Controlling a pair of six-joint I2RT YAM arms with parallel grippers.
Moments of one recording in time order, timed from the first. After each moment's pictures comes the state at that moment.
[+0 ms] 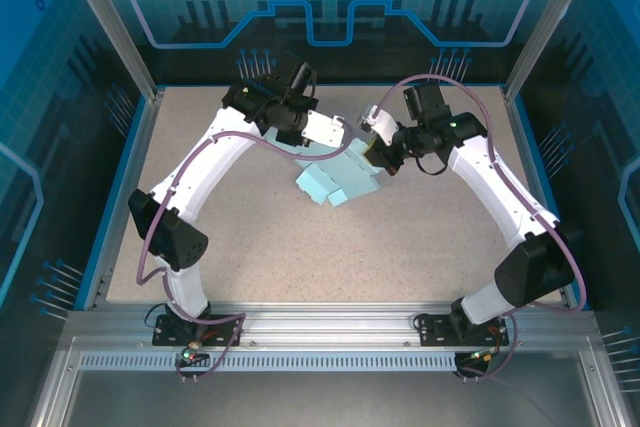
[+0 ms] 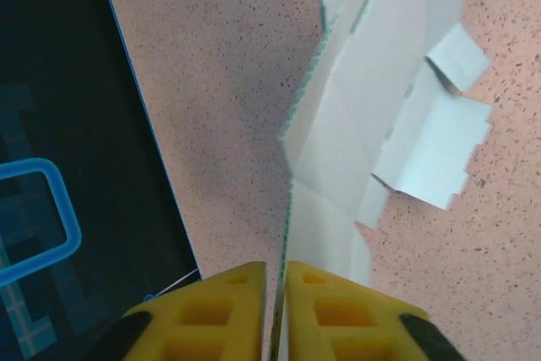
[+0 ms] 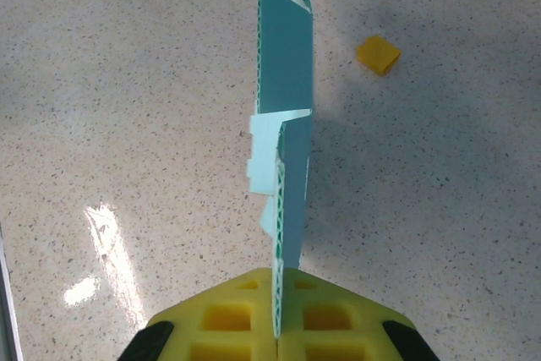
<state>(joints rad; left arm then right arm) -0.53 1.85 2.05 -1.14 0.05 1.36 0.36 1.52 1.49 -0.90 -0.51 -0.52</state>
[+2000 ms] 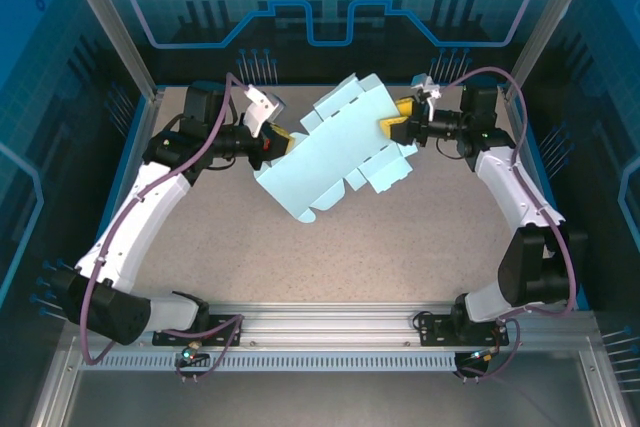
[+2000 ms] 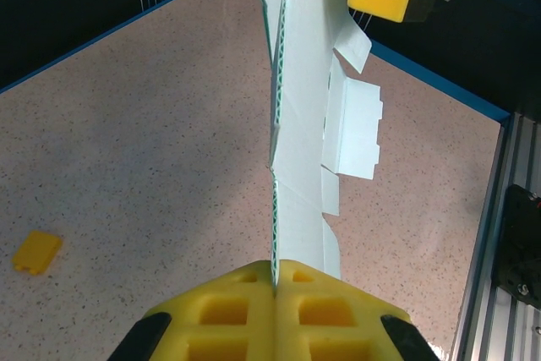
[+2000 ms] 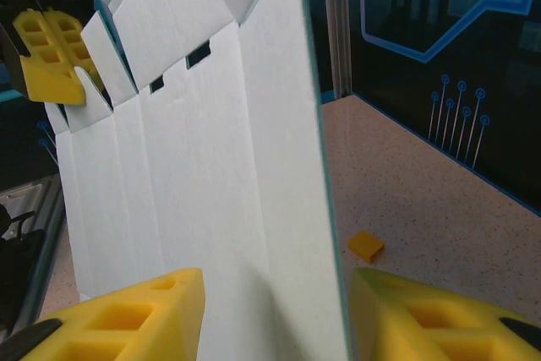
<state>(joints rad) -0.28 1.32 1.41 -0.70 0.66 0.20 0.04 1.49 1.24 -0.13 -1.14 -0.21</state>
